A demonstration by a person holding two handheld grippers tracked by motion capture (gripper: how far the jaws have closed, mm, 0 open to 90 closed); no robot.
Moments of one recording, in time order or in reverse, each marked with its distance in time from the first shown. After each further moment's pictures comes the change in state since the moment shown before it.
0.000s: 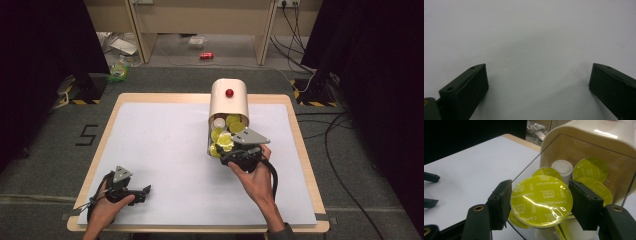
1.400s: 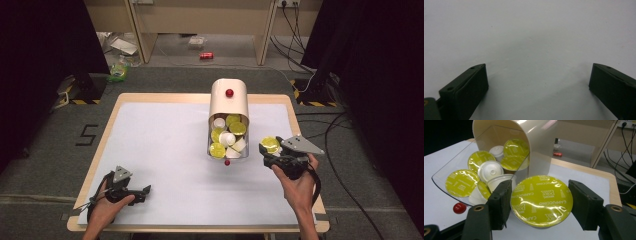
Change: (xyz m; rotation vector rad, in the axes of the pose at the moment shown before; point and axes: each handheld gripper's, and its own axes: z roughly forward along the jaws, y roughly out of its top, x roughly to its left) left arm 0.000 0.000 0.000 0.001 -0.001 0.000; right arm -0.071 -0.044 -0.064 -0.032 -0.179 0.121
